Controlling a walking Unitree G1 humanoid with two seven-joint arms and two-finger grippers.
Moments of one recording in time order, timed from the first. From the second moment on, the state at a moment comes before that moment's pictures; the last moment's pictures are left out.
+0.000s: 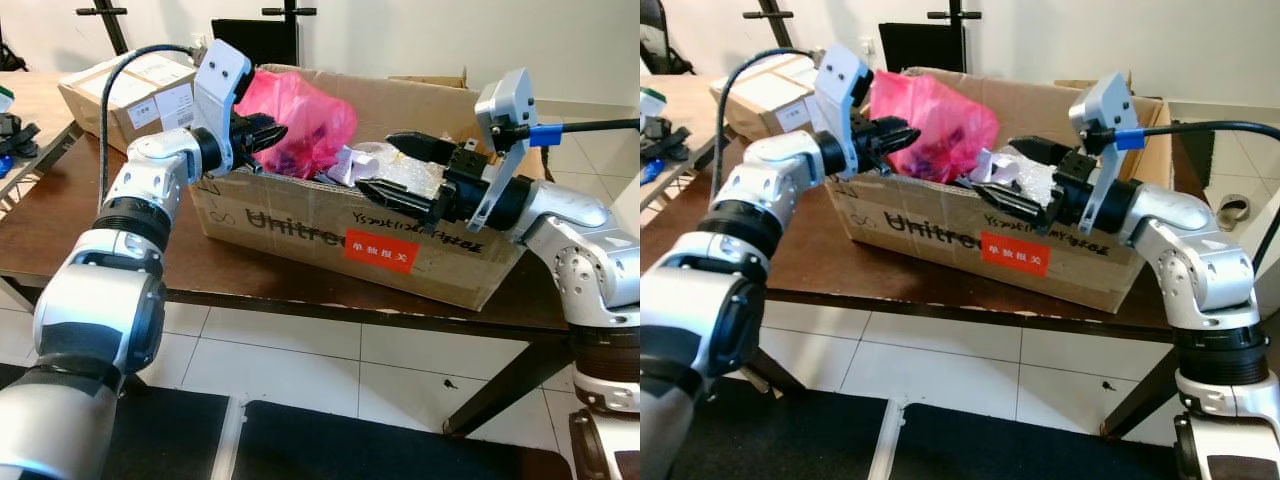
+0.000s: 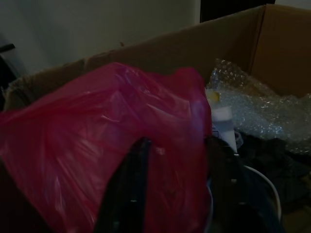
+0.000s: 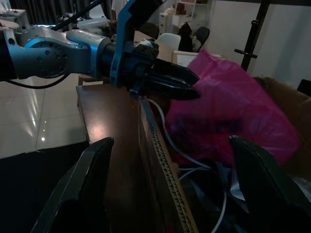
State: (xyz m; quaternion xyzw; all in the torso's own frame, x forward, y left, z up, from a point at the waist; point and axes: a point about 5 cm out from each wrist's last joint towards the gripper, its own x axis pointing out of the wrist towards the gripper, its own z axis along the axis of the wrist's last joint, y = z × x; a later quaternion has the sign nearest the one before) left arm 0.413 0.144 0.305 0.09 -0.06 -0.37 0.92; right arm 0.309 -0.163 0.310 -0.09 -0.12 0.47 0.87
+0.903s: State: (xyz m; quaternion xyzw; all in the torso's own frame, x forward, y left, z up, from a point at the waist) left arm 0.341 0.176 0.343 -0.08 -0.12 -0.71 0.69; right arm 0.290 -0.167 0.310 0.06 -0.16 0.54 0.82
